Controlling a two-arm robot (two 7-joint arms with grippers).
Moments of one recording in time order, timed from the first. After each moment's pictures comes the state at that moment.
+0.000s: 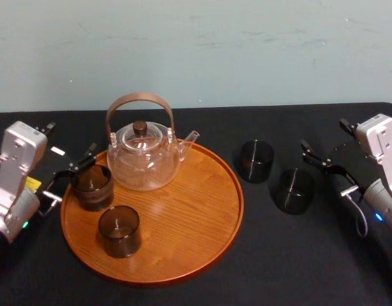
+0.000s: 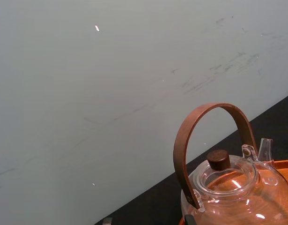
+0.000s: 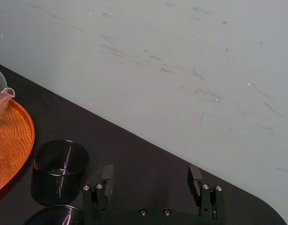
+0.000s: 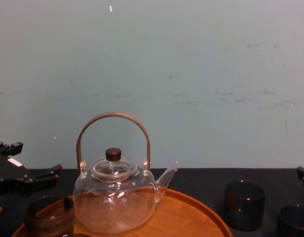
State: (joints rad) left arm -0.20 0.60 0.45 -1.41 -0.25 -0.12 0.03; right arm 0.20 0.60 -0.45 -1.41 0.25 -0.12 -0.03
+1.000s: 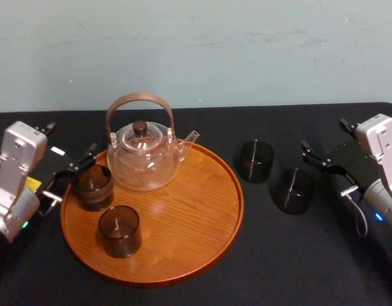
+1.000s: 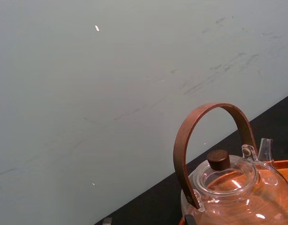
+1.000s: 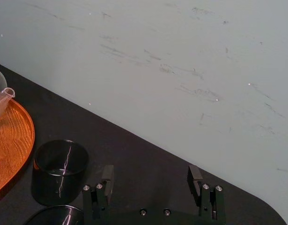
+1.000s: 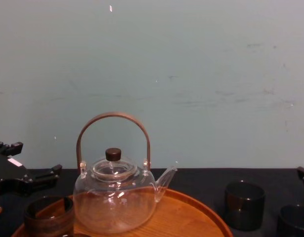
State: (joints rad) left arm -0.20 0.60 0.45 -1.41 -0.25 -0.12 0.03; right arm 0.20 0.60 -0.45 -1.41 0.25 -0.12 -0.03
